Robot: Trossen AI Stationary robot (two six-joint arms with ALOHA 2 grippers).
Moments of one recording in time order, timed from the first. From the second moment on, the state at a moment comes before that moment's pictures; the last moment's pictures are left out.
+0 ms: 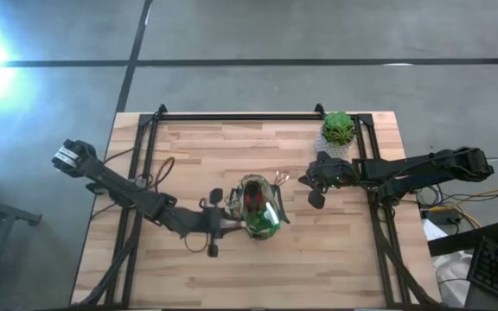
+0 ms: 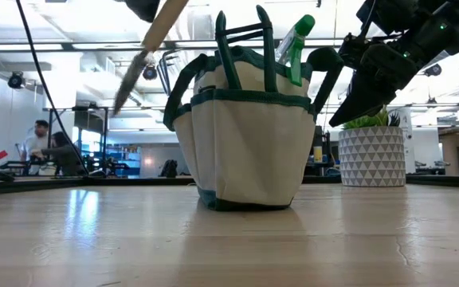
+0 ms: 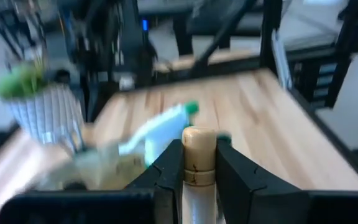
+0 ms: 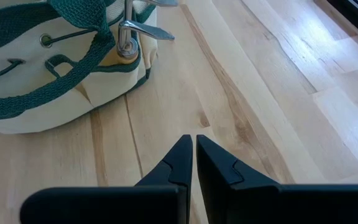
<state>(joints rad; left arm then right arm) -0.49 1.35 0.85 0.23 -0.47 -0.01 -0.04 1.04 0.49 -0.14 0.16 0.21</state>
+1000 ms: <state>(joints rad) -0.46 1.35 0.41 1.46 -0.39 0.26 -0.04 1.04 0.49 -0.12 0.16 0.21</state>
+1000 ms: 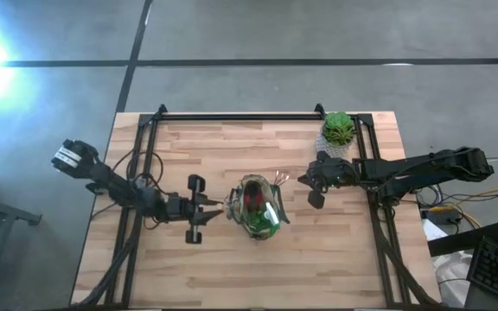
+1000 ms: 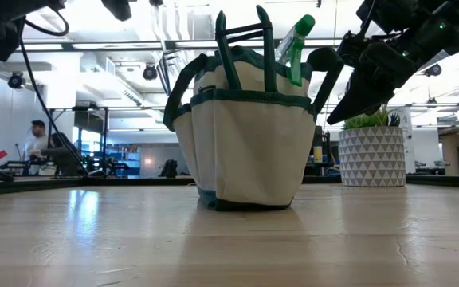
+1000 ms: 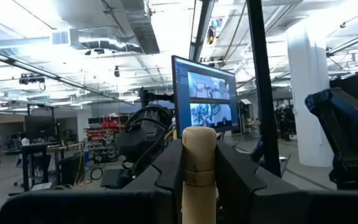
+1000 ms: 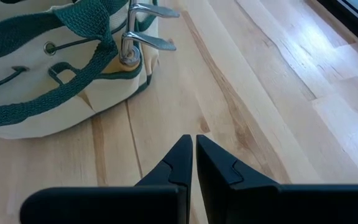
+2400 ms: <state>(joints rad) -0.40 1.57 0.46 1.50 -0.38 0.32 -0.04 1.04 0.49 -0.12 0.16 0.20</state>
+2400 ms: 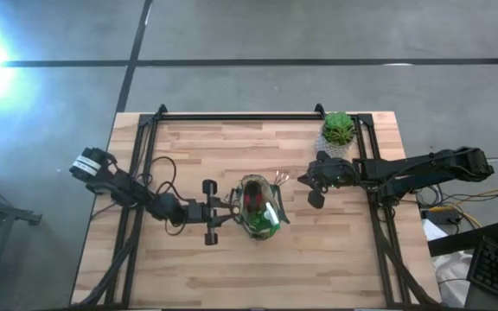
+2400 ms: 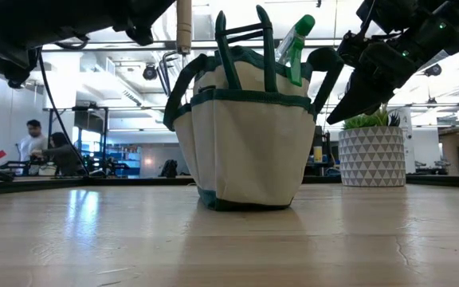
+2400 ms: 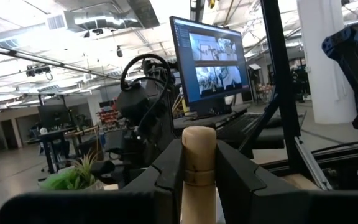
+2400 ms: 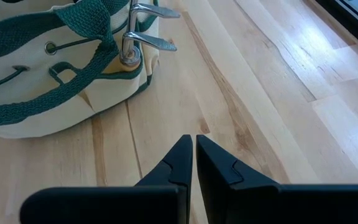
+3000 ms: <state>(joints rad) -0.40 1.57 0.46 1.41 -0.37 0.31 -0.04 1.04 0.49 -0.12 0.16 0.20</state>
